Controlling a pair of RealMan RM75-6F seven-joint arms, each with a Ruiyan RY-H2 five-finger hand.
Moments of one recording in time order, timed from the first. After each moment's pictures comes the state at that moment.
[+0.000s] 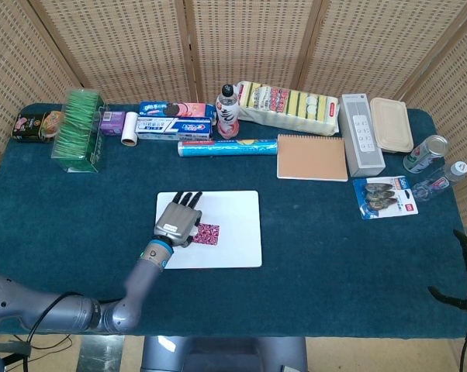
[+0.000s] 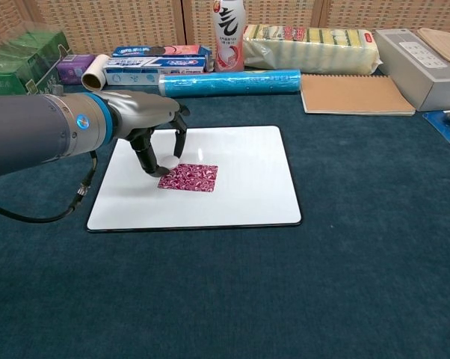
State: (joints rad) left arm -1.07 -1.61 -0.14 -1.68 0.42 1.08 0.88; right arm 0.00 -0.95 0.09 -1.79 -1.35 1.45 0.02
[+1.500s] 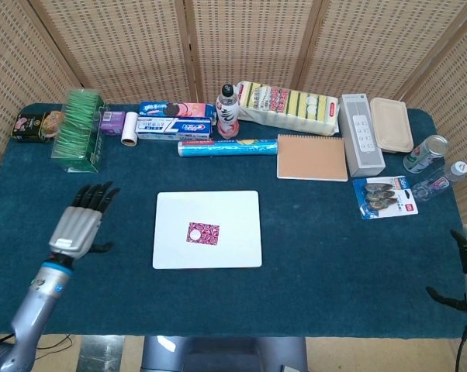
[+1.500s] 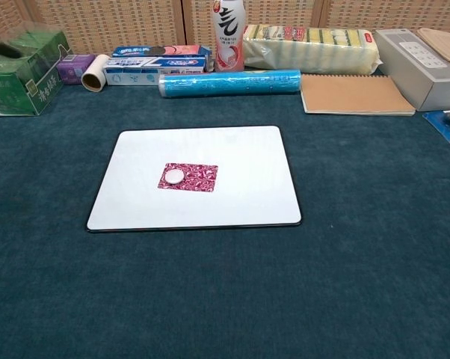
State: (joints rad) left arm -0.57 -1.18 0.14 -1.82 1.16 1.39 0.30; right arm 0.00 -0.97 0.08 -1.81 -1.37 1.49 -0.05
